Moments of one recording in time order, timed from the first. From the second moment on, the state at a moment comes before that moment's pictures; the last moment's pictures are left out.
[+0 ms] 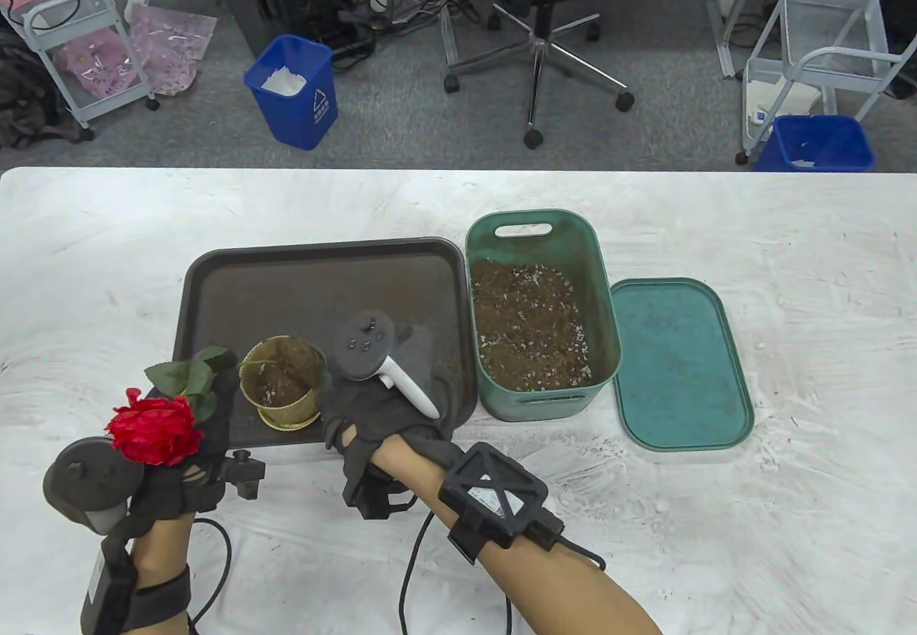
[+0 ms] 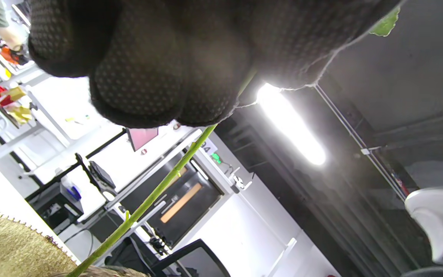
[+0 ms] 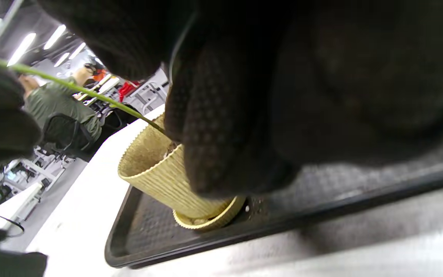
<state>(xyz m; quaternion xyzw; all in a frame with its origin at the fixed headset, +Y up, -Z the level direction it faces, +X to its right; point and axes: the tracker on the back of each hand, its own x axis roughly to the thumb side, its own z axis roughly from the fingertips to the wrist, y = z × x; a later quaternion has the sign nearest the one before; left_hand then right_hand) -0.341 -0.646 -0.191 0.29 -0.04 0.42 0.86 -0.103 -0.631 -0.253 0.10 0.19 0.94 0.27</state>
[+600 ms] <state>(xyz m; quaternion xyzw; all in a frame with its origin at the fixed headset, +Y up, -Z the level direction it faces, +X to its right) -0.337 -0.646 -0.191 0.28 -0.05 0.41 0.86 -0.109 -0.618 -0.232 0.14 0.08 0.98 0.15</state>
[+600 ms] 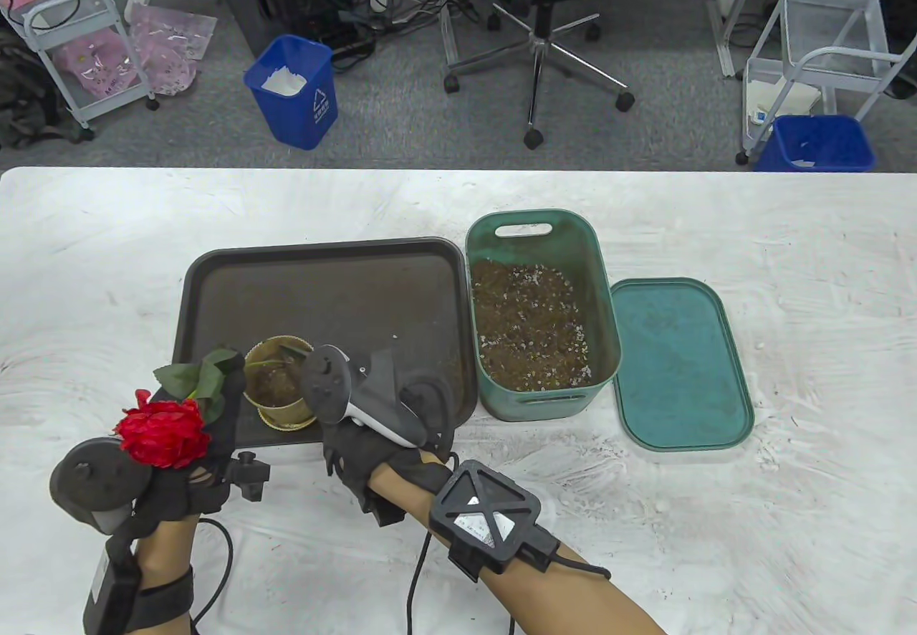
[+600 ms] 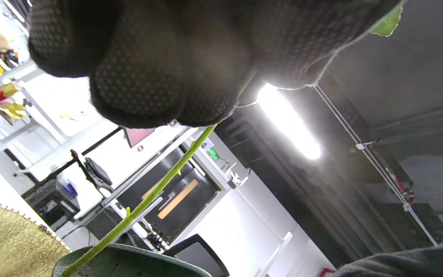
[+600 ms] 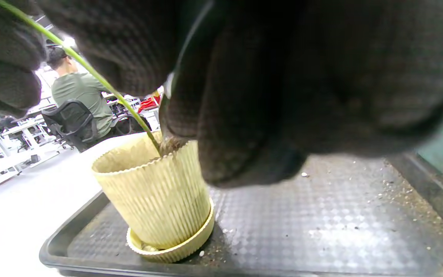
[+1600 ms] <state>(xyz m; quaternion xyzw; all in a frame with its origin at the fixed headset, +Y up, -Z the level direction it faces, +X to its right) -0.332 -0.648 -0.192 0.28 -0.06 0.41 0.87 0.108 -0.558 -0.279 -0.12 0.02 0.95 0.29</state>
